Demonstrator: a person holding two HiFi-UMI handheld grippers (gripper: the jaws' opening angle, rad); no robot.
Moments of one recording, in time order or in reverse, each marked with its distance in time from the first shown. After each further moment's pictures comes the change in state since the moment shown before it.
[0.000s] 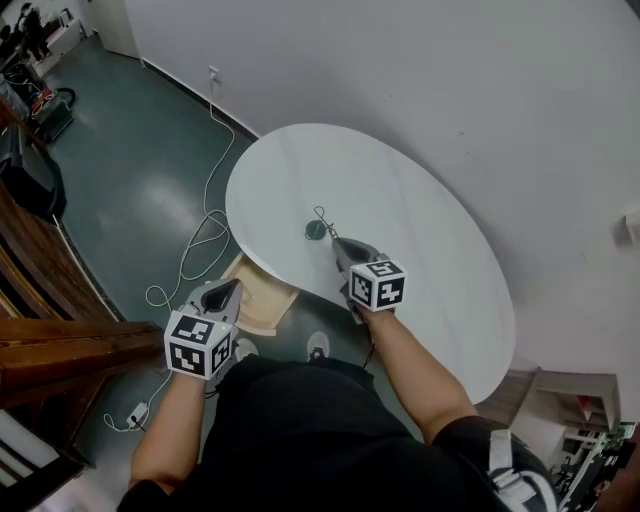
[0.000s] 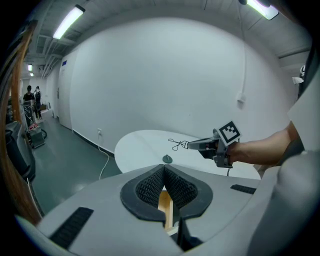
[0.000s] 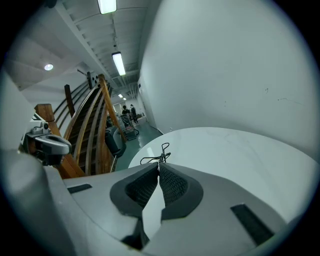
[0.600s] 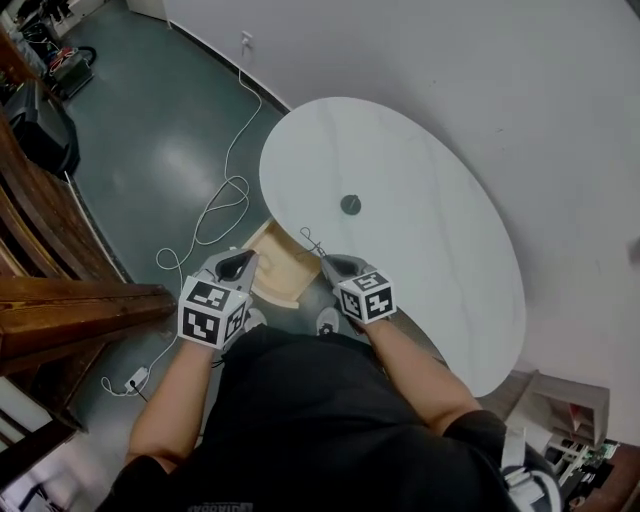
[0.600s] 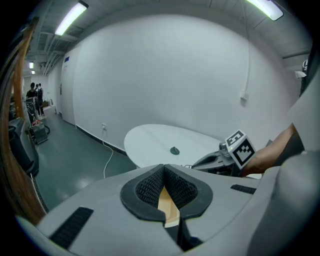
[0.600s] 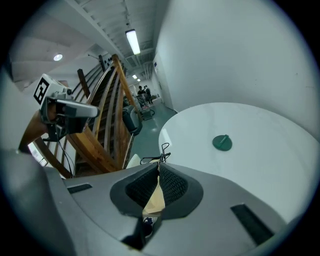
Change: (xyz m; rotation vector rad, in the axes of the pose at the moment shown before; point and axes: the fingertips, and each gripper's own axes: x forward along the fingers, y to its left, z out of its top) left arm -0.012 0.037 -0.030 -0.022 0.043 0.015; right arm 0.027 0.108 -0.096 -0.098 0.220 0.168
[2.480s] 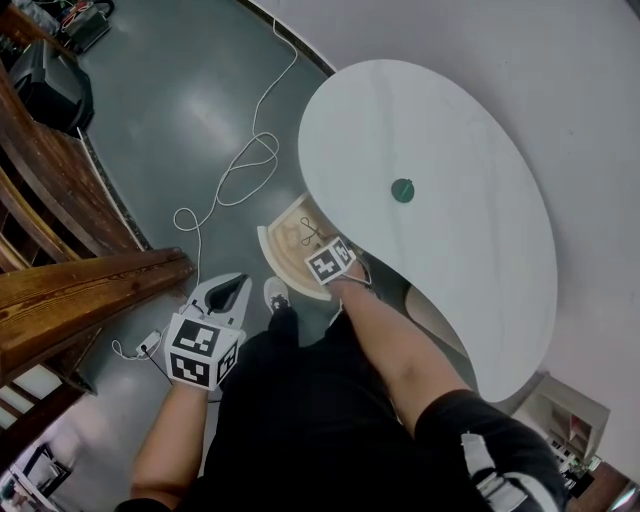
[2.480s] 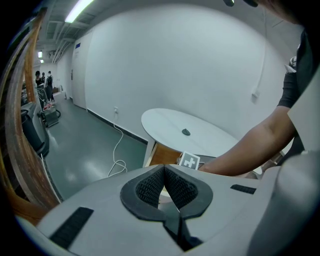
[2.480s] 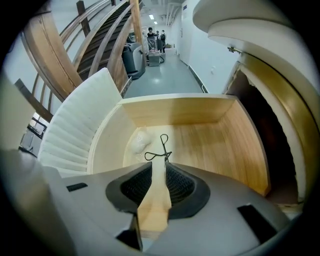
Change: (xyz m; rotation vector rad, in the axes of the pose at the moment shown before) left arm -0.036 0.051 -0.083 -0.114 0.141 0.058; right arm 0.214 -0.002 -0.133 -0.309 0.540 -0.077
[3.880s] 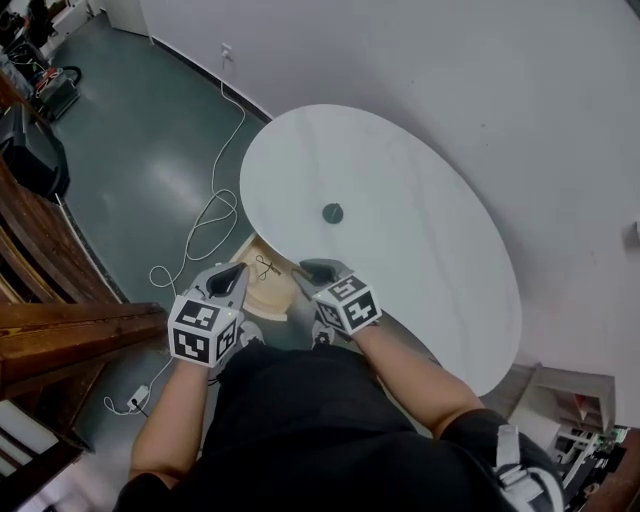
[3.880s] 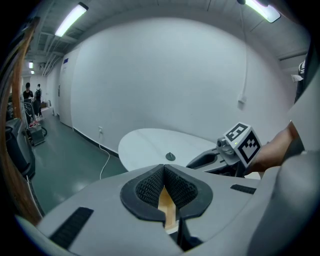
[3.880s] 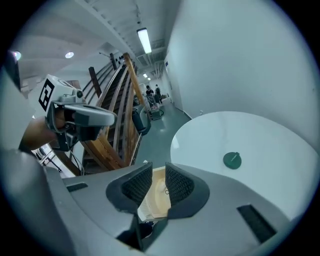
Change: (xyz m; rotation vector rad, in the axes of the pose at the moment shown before) left arm 0.022 -0.077 0.095 0.122 -0.180 -0.082; right arm -0.279 -0.015 0.035 0.203 -0.546 0.142
